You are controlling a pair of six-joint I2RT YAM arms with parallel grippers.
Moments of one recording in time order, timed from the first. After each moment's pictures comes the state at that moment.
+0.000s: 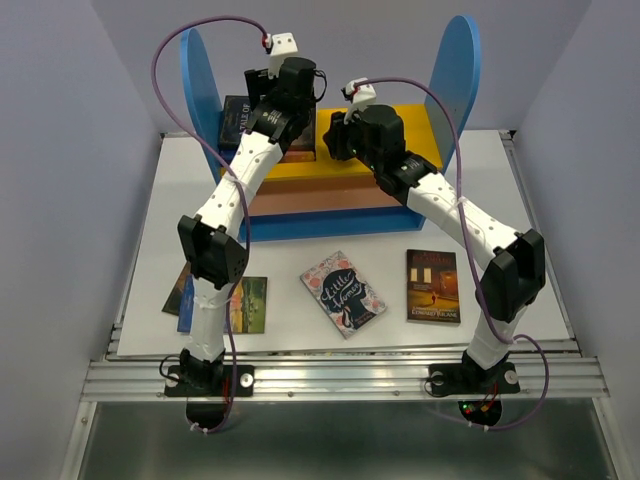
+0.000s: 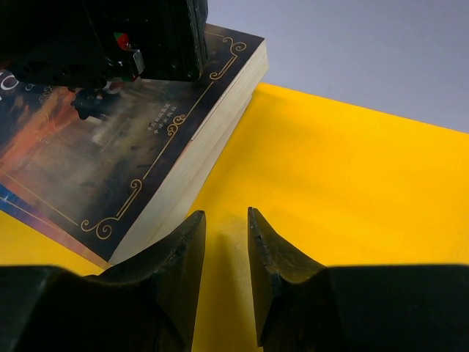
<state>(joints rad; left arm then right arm) -0.49 2.15 2.42 -0.59 -0.74 -0.23 0.62 1.79 1.72 -0.08 0.10 0.15</state>
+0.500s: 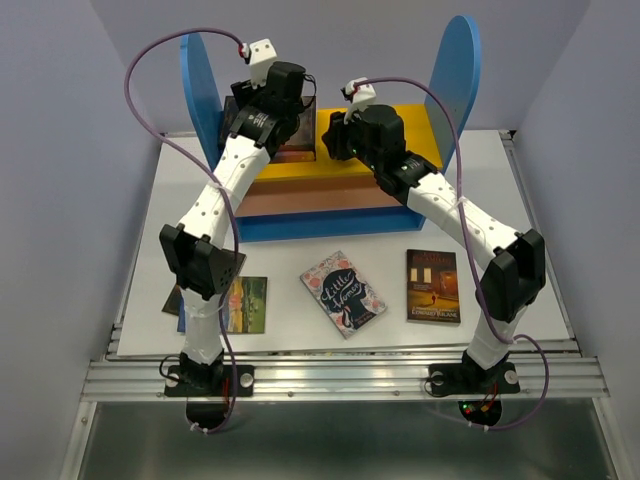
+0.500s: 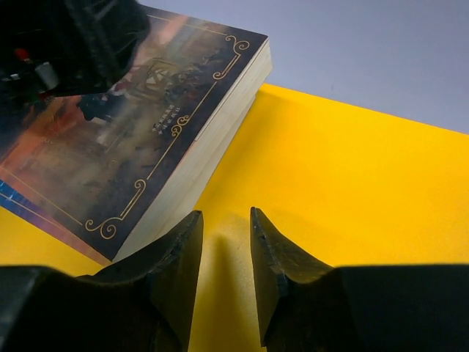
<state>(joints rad) -0.48 2.04 2.32 -0.71 -0.74 -0.44 0.62 1.79 1.72 -0.08 0.09 0.15</state>
